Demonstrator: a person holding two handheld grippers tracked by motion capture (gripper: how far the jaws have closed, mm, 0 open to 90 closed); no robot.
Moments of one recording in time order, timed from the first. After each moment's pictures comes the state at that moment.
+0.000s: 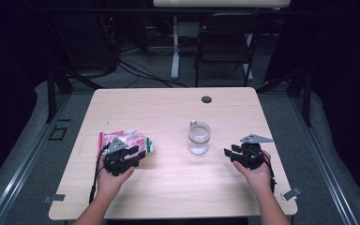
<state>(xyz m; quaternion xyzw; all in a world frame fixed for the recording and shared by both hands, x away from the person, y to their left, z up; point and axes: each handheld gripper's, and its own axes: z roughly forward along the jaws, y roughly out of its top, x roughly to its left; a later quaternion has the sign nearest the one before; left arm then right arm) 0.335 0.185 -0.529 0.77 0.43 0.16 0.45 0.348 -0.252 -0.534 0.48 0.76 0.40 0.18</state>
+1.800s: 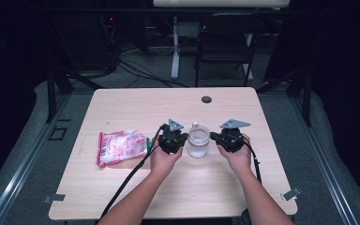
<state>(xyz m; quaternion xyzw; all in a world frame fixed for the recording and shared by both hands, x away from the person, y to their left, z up) 0.397 0.030 -0.519 0.80 0.41 0.16 0.41 0.403 -0.204 -0.530 0.42 0.78 0.43 0.19</state>
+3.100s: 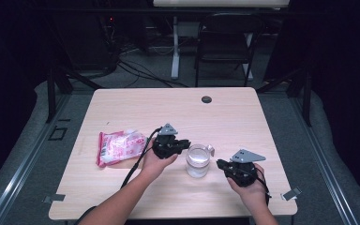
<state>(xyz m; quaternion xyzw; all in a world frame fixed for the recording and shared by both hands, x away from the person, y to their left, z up) 0.389 0.057 -0.523 0.82 0.32 0.06 0.48 0.296 -0.220 -0.530 0.40 0.79 0.42 0.19</state>
